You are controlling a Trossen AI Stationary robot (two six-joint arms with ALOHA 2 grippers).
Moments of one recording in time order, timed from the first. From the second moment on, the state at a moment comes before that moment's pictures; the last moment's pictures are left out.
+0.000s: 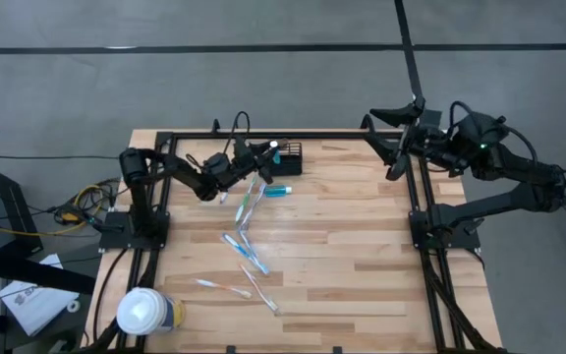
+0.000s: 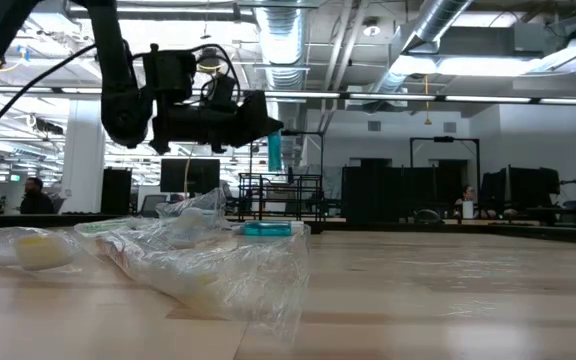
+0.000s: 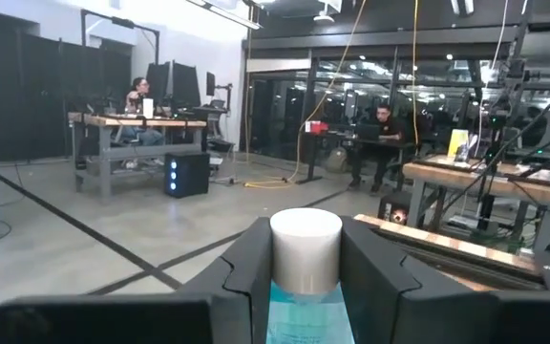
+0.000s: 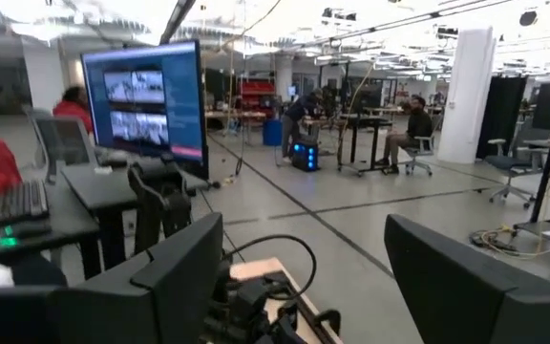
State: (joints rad) left arm 0.40 1.90 0.60 1.49 -0.23 -0.06; right arm -0.04 0.89 1.24 -0.23 0.34 -0.09
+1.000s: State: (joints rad) left arm 0.46 1.98 0.63 1.54 -0.13 0.06; right arm -0.04 0.90 1.24 -0.28 0.33 -0.16
